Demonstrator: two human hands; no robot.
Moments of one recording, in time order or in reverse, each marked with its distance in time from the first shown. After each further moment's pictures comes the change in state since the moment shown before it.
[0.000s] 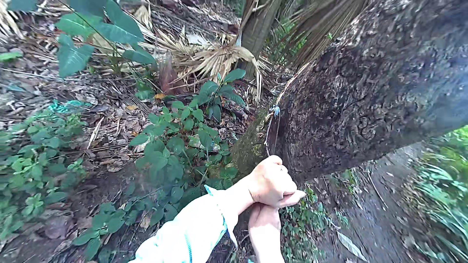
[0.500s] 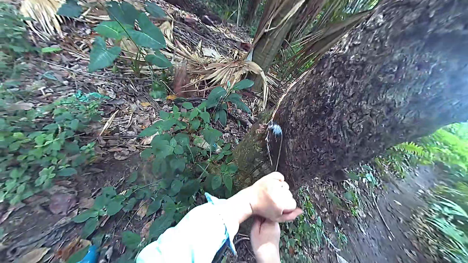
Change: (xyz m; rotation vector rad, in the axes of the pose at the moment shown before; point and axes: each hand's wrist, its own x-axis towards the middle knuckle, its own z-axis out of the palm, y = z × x) left_hand -0.031 0.051 0.020 0.066 -0.038 0.046; right_hand -0.039 0.069 0.007 0.180 0.010 -0.169
